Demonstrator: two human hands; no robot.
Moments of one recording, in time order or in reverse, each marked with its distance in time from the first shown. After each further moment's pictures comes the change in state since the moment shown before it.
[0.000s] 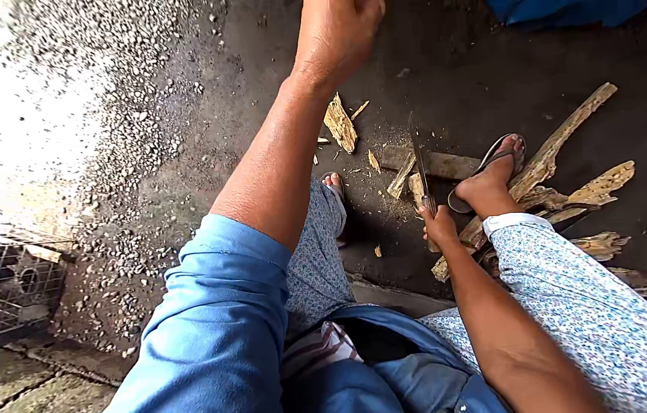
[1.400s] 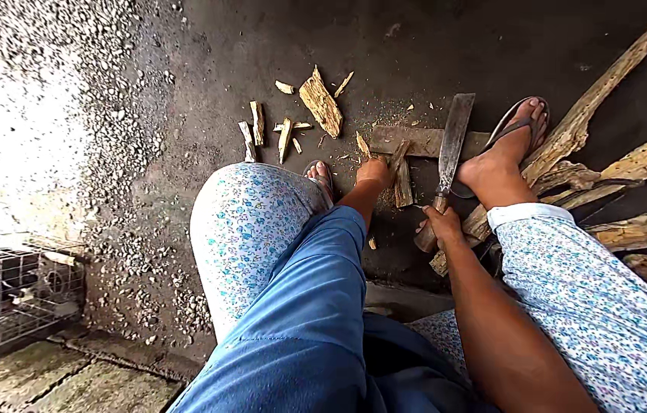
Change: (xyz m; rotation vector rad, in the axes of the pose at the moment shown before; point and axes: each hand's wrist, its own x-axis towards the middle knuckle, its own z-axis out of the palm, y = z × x) left_hand -0.087 -0.134 0.327 0.263 -0.740 -0.565; right_hand 0.033 0.042 0.011 0.544 -0.029 0.232
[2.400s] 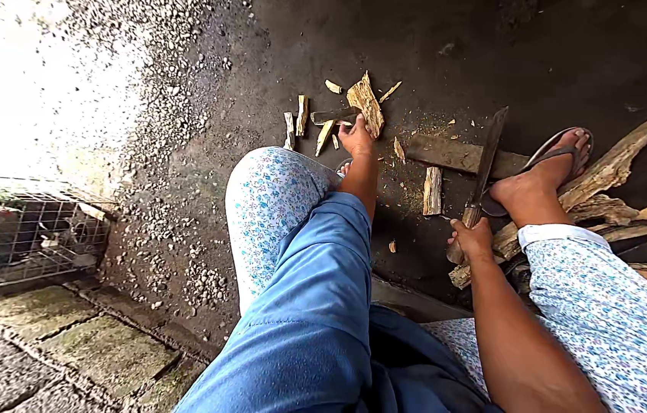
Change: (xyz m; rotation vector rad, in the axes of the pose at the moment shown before) left_hand -0.023 -0.062 -0.093 -1.697 0.822 -0.202; right_hand -0.023 -0.006 0.000 -0.202 0.073 -0.113
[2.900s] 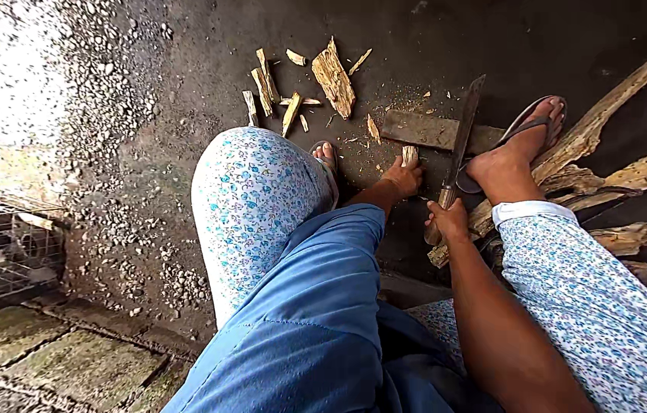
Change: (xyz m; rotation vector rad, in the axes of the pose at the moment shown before) left_hand -0.082 -0.135 0.019 1.900 -1.488 0.957; right_hand 0.010 0.006 -0.002 0.011 -0.012 0.032
